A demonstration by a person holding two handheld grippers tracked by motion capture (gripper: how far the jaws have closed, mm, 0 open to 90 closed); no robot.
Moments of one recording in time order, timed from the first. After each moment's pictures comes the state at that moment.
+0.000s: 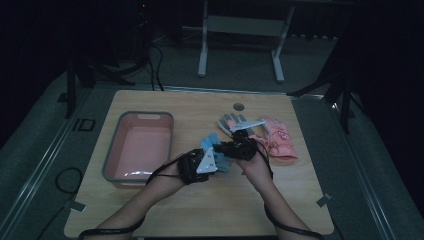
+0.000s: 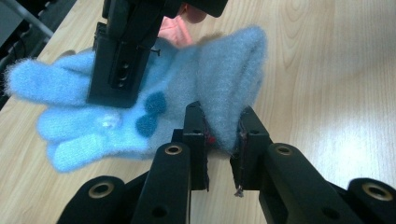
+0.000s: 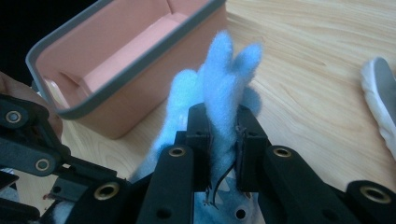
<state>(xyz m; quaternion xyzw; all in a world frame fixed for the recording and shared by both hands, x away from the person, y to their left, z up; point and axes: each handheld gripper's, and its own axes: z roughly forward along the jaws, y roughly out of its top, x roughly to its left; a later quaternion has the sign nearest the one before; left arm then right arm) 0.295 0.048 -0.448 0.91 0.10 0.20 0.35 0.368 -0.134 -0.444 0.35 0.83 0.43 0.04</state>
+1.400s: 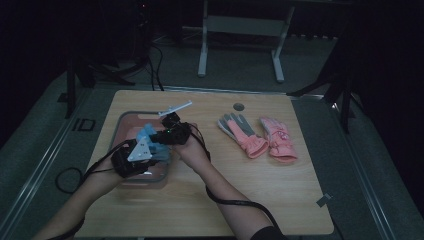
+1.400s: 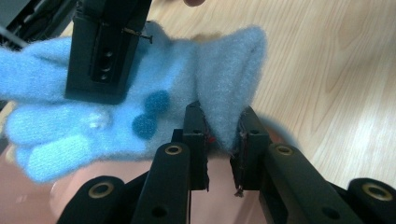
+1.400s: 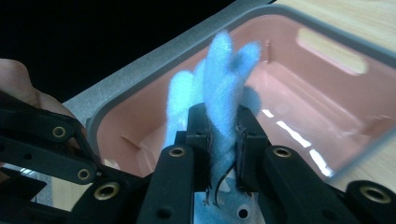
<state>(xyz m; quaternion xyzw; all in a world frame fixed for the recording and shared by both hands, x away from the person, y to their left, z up) 0.293 0.204 -0.444 0.91 0.20 0.22 0.30 0.396 0.045 -0.432 0.27 0.86 0.44 -0.02</state>
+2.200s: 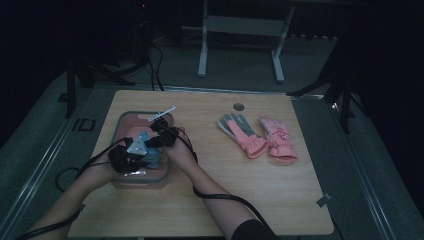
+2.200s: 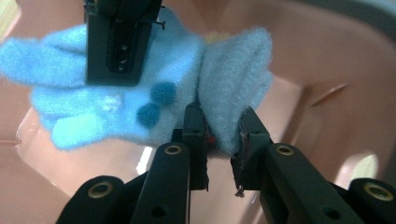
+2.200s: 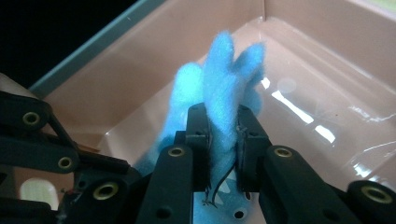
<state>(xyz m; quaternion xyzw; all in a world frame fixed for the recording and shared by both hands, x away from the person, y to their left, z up) 0.330 0.229 -0.484 0.93 0.23 0.15 0.23 0.424 0.088 -0.488 0.30 0.88 0.37 -0.04</state>
